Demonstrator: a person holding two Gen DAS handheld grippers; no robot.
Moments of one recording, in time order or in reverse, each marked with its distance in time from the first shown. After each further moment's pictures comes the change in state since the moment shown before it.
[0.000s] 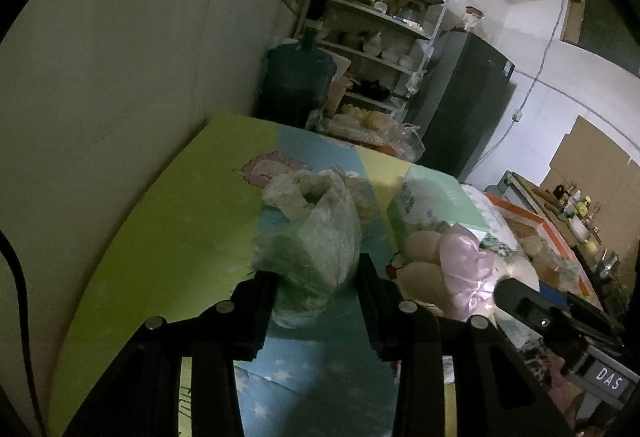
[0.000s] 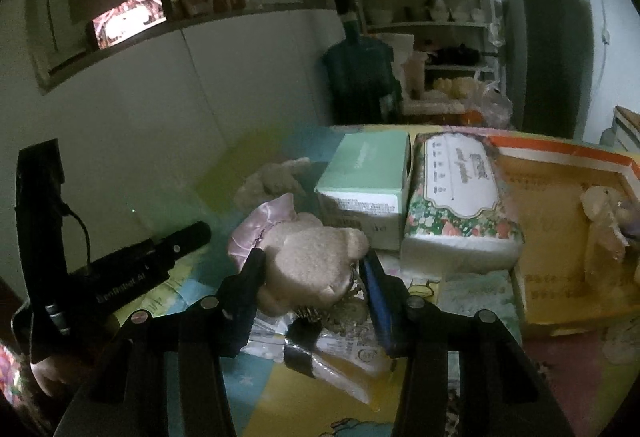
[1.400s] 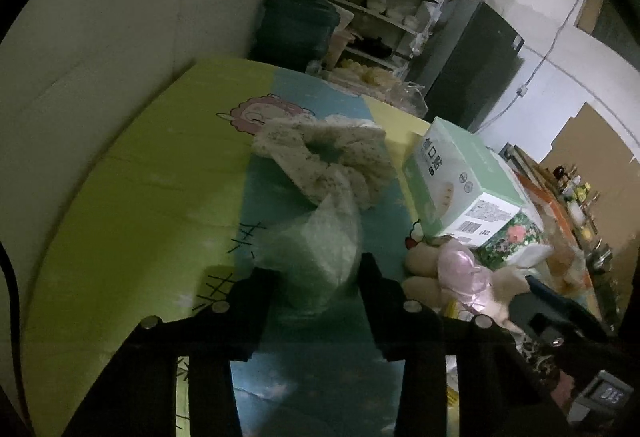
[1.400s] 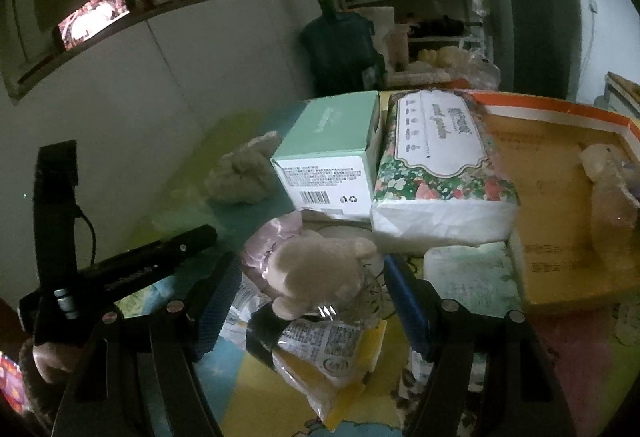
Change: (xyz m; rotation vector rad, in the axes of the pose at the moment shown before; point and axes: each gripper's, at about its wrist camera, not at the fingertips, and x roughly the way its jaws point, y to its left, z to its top) left arm 0.056 0.016 -0.001 -0.048 0.184 -0.037; right arm 0.027 -0.022 -0.011 0.079 0.098 -0.027
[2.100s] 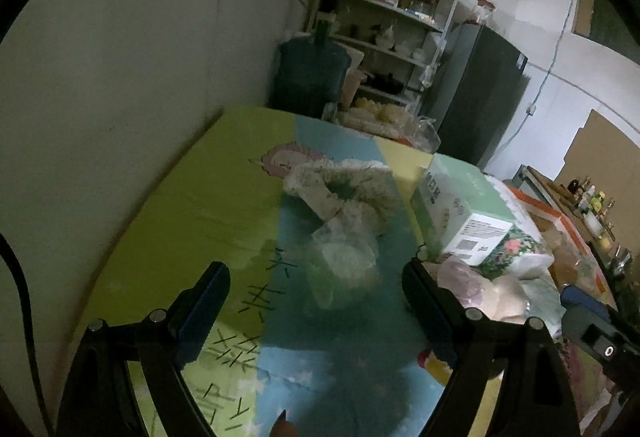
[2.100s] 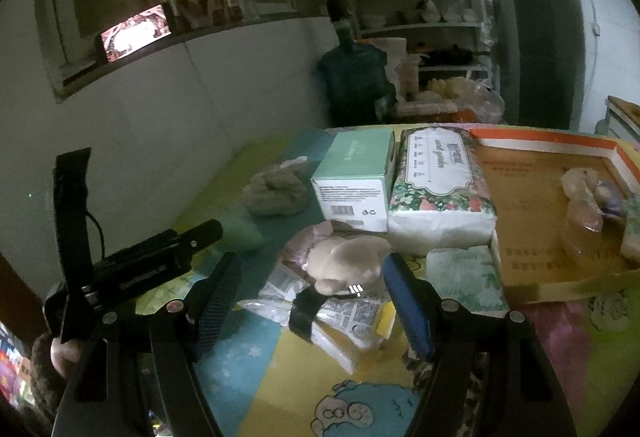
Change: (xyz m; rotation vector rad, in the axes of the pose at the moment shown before) left arm -0.038 -0.008 -0.008 0.039 -0.151 0.099; right arm -0.051 0.018 -0.010 -0.039 -0.102 0.023
